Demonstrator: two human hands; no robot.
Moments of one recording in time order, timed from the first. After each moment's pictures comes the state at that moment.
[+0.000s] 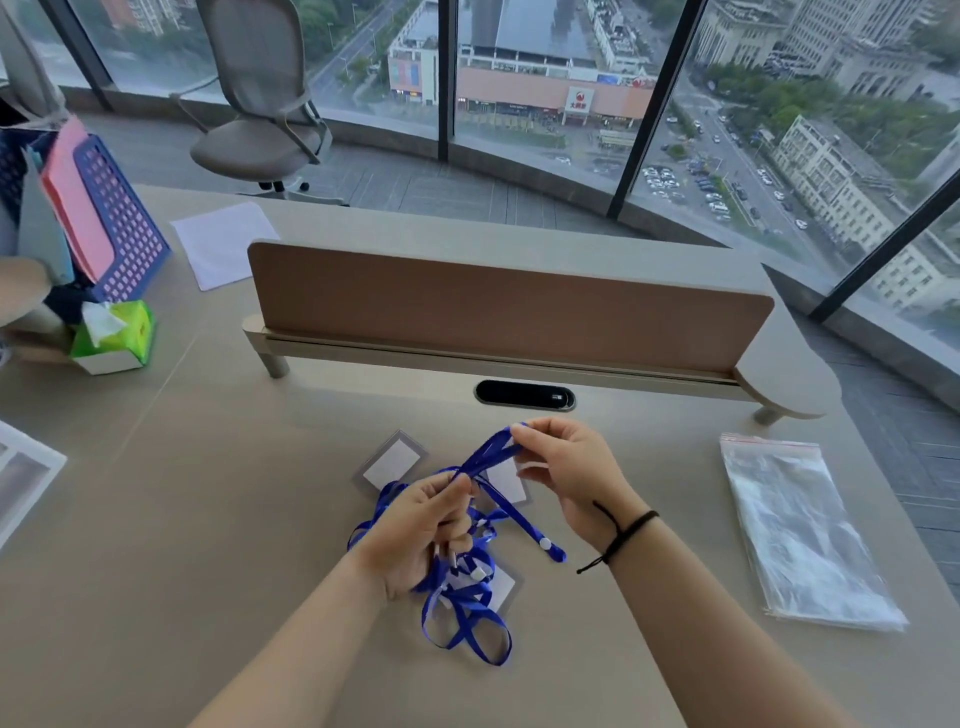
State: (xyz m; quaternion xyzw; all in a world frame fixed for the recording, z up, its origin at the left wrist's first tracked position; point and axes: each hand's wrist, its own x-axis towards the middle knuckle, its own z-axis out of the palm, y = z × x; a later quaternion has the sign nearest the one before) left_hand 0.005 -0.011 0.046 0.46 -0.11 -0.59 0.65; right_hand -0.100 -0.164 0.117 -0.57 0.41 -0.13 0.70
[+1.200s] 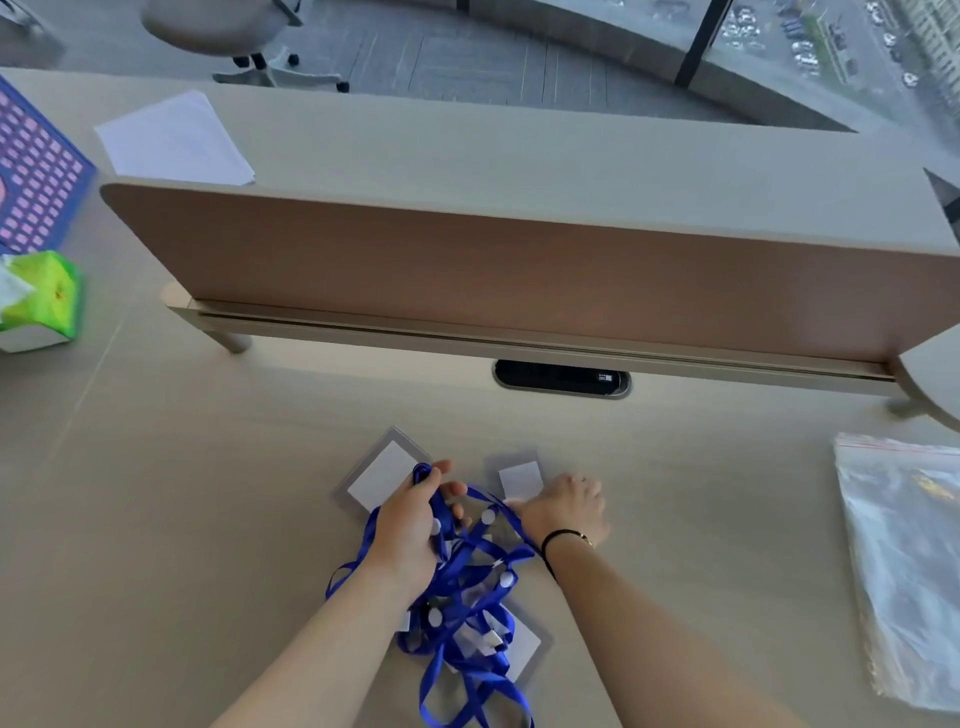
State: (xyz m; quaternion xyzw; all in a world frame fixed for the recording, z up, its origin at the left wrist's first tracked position) left_hand 0.075 -0.109 -0.058 0.58 0.22 -0.47 0.63; right_hand -0.019 -0.235 -0.120 -0.70 0.63 0.21 0.25
